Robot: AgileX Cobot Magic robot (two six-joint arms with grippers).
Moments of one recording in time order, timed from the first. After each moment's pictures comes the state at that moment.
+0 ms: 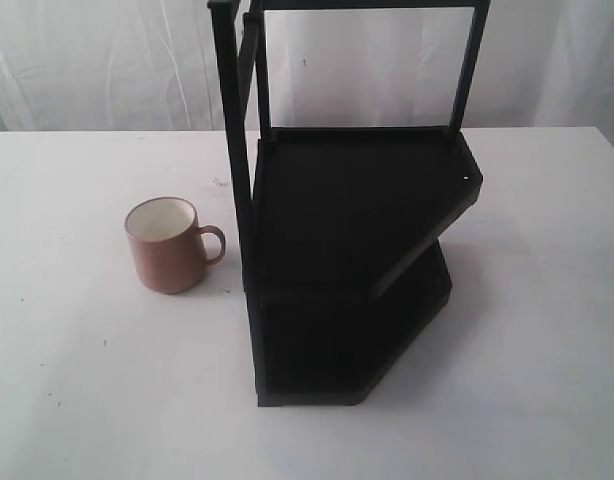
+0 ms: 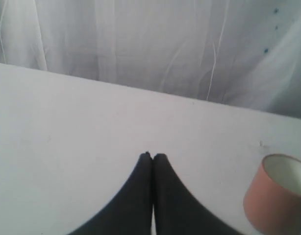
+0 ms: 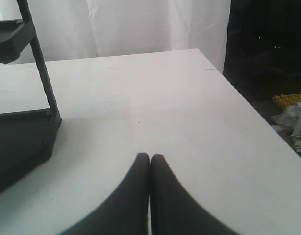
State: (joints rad) left arm 0.17 0.45 -0.12 -0.39 -0.14 0.22; right arm -0.05 0.00 0.00 -0.15 0.30 0.24
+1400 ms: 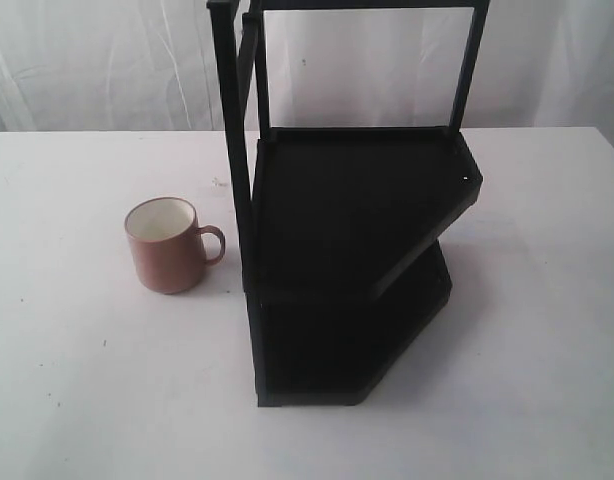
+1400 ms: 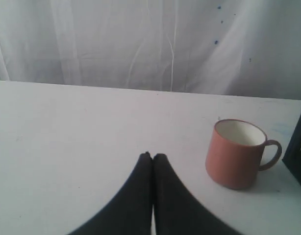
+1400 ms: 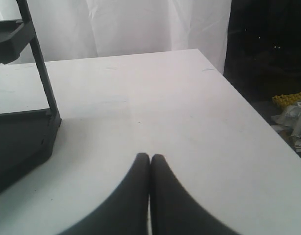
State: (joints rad) left arm 0.17 0.00 -0.05 -0.41 0.22 0.31; right arm -0.05 0.00 0.00 -0.15 0.30 0.24
